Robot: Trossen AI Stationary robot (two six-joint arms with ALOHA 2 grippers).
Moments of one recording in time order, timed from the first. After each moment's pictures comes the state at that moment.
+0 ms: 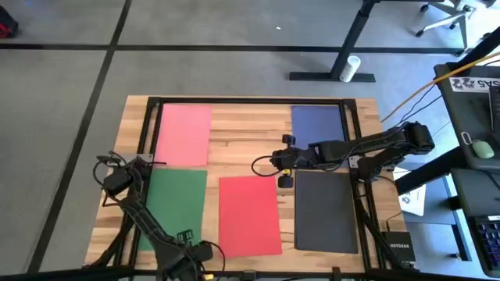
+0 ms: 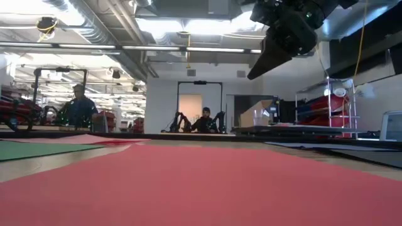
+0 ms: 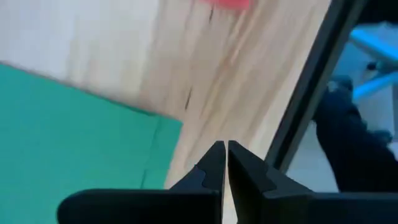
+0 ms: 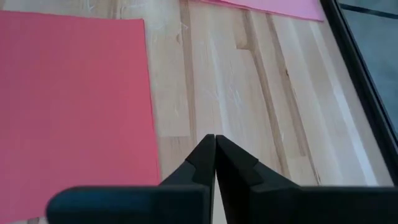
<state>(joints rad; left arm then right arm) -0.88 2.06 1.61 -0.99 -0.16 -1.22 0.11 1.42 0.93 -0.37 0.31 -0.01</state>
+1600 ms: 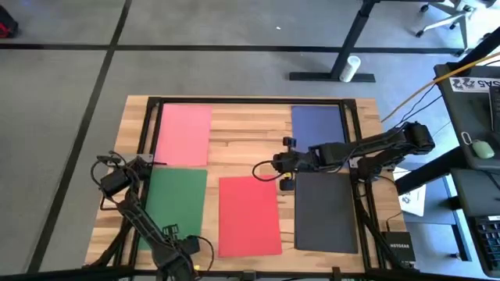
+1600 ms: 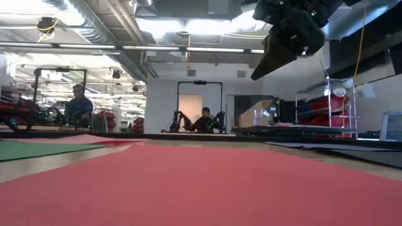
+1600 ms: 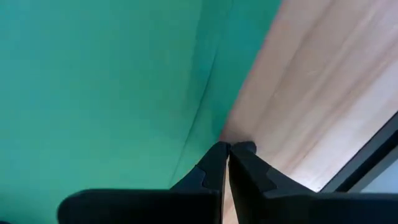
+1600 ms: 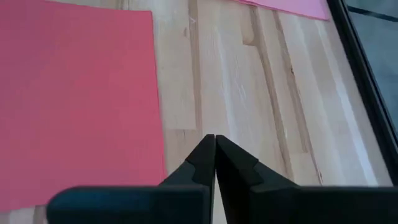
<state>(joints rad) -0.93 2.06 1.41 -1.04 0.11 -1.23 0.14 1.42 0.93 -0.40 0.32 -0.01</state>
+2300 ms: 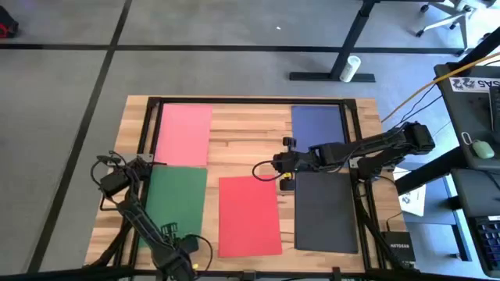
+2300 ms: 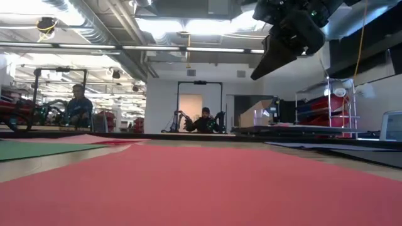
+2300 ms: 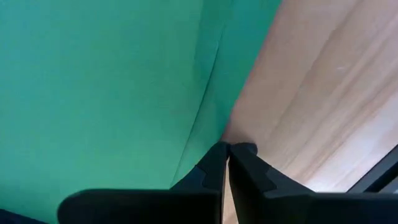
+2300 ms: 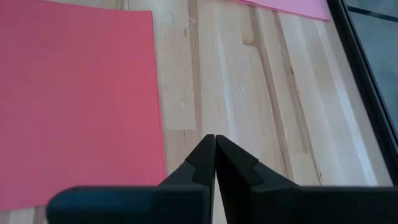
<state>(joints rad) -0.93 2.06 1.41 -1.07 0.07 -1.23 0.14 1.42 0.93 -0.40 0.32 -0.01</state>
